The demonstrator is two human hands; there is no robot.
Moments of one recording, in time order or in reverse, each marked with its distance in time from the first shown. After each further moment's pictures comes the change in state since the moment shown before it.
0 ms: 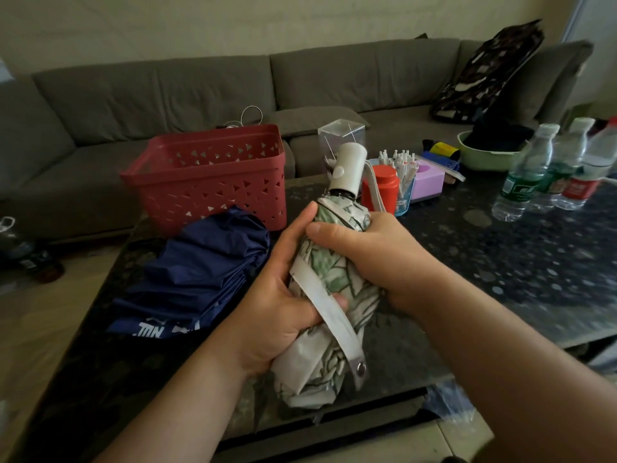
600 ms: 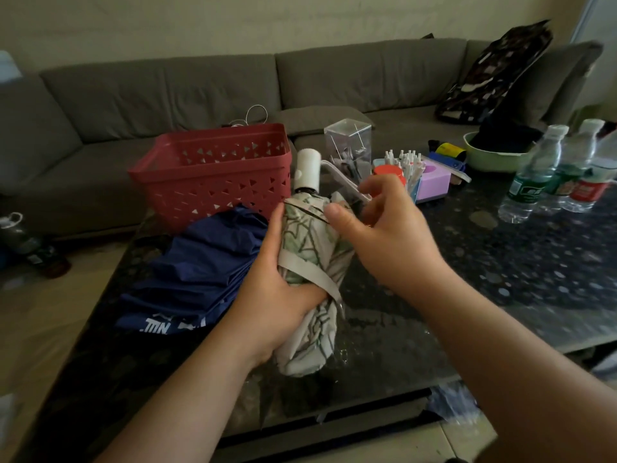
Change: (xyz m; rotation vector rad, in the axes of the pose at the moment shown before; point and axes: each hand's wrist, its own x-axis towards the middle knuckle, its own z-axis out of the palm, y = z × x) left_hand 0.012 -0.008 -0.017 0.216 0.232 -0.054; right_hand 0.016 0.008 -0.008 -0.587 0.346 -0.307
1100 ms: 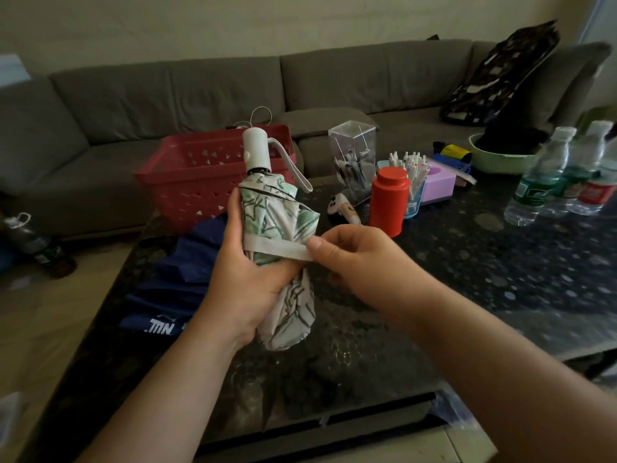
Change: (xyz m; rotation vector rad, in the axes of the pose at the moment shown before) left_hand 0.010 0.008 -0.022 -0.070 0.255 0.047; right_hand -0.017 -0.009 0.015 0.322 -0.404 0.183
